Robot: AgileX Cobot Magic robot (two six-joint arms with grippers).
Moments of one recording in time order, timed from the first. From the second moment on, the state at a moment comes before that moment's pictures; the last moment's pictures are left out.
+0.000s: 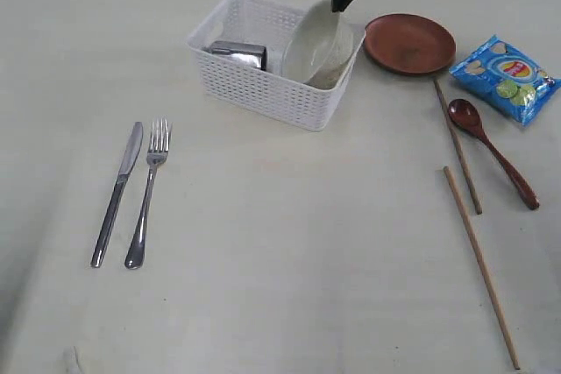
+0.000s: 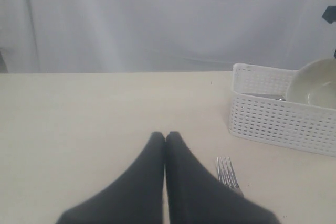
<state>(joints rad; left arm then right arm) -0.16 0.00 0.00 -0.03 0.22 -0.04 0.44 2.21 -2.08 -0.06 1.21 0.36</state>
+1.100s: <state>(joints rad) -0.16 0.00 0.00 -0.03 0.22 -0.04 0.38 2.01 -2.13 0.25 1.23 0.08</state>
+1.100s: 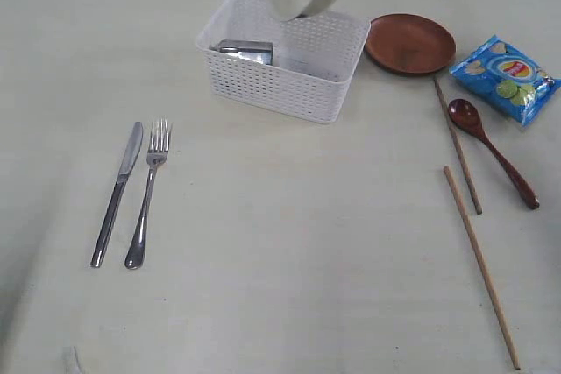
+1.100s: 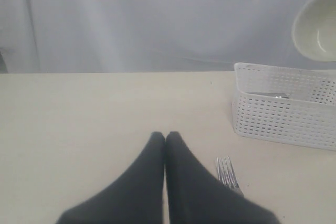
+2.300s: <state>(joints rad) -0.16 0.00 0.00 -0.03 0.22 -0.04 0.38 2.22 -1.98 0.04 1.19 0.03</state>
